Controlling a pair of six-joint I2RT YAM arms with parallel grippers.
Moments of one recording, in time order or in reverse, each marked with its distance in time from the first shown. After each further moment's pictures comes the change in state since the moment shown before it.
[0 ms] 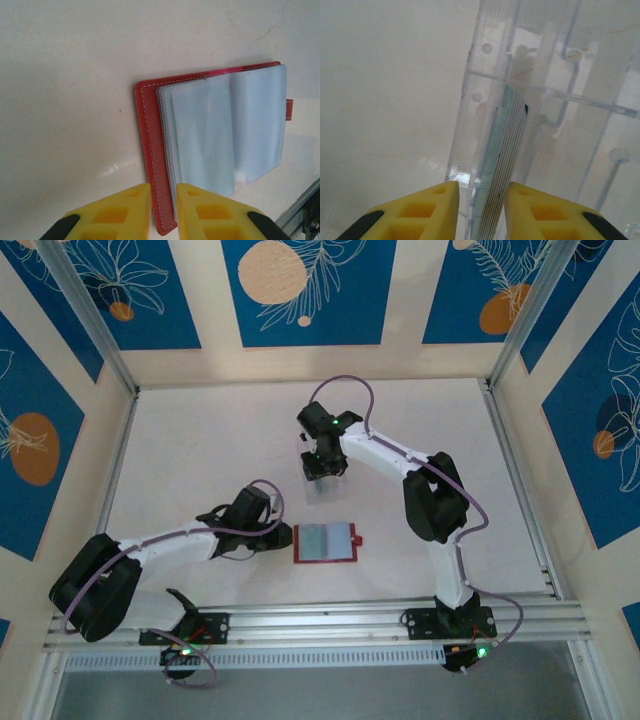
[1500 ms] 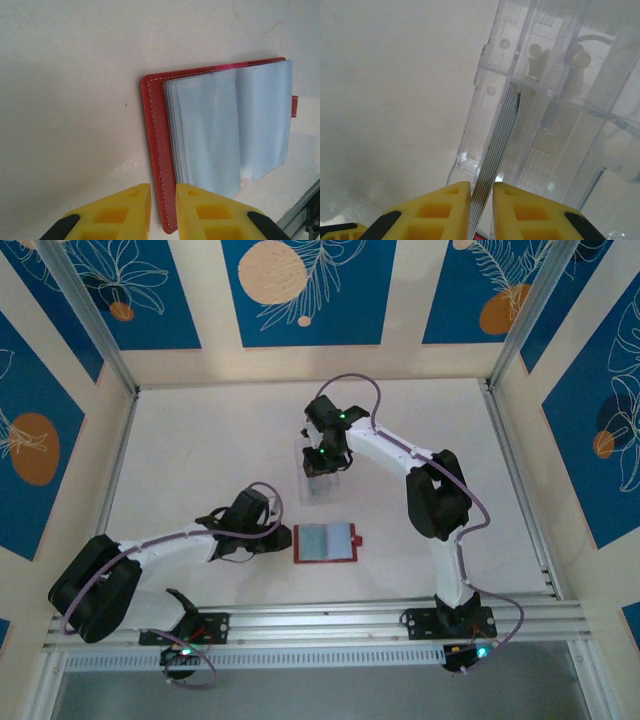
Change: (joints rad) left arm 0.001 -0.006 -0.028 0.026 0.003 0.000; right arm -0.040 0.006 0.018 0.000 -0.167 -0.003
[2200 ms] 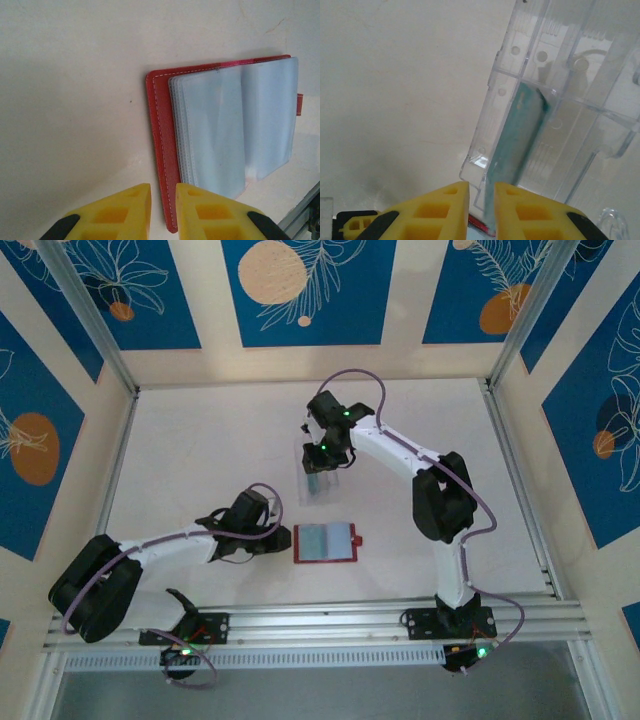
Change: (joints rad) left arm 0.000 0.002 -0.010 0.006 0.000 0.000; right arm -0.006 -0.042 0.000 0.000 -0.026 0.000
